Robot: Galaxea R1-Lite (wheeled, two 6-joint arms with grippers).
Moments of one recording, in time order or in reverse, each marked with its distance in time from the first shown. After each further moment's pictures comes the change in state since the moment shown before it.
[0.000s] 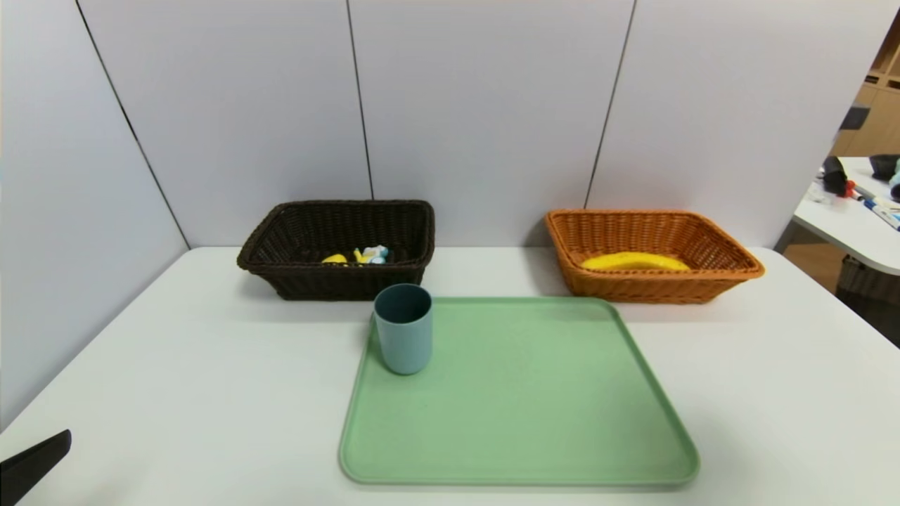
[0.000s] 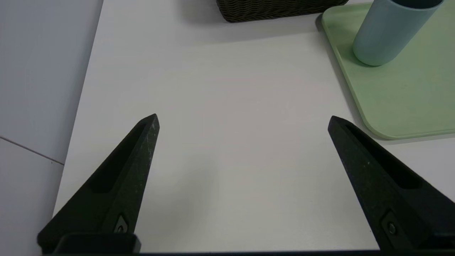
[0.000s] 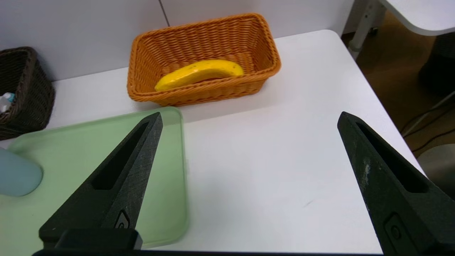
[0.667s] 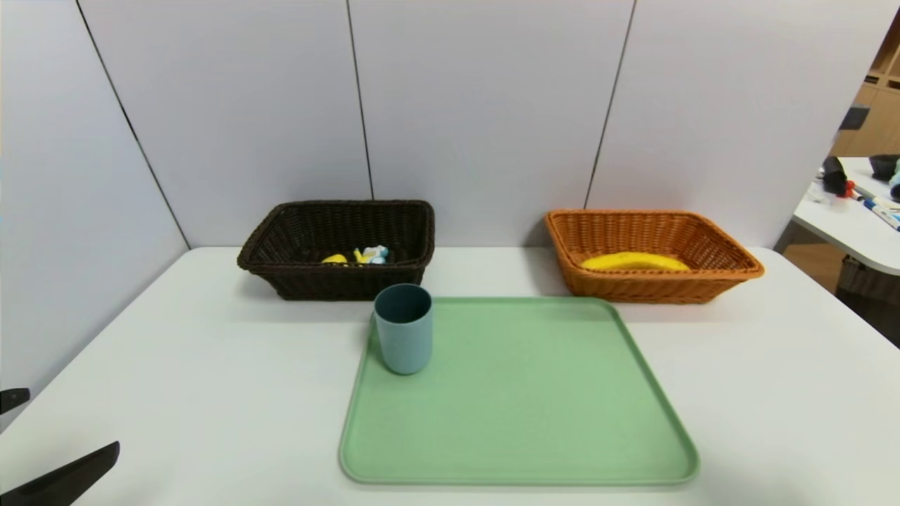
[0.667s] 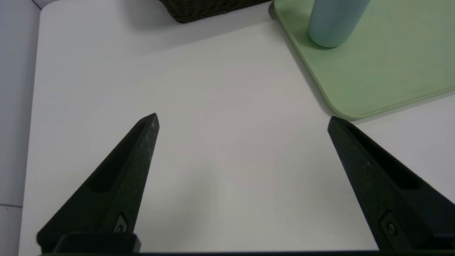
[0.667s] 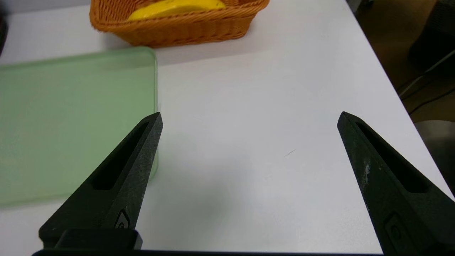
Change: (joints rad) left arm -0.102 0.064 0.022 -0.050 -0.086 0.058; right arm -0.032 -0.171 0.276 -0.001 0.064 -0.071
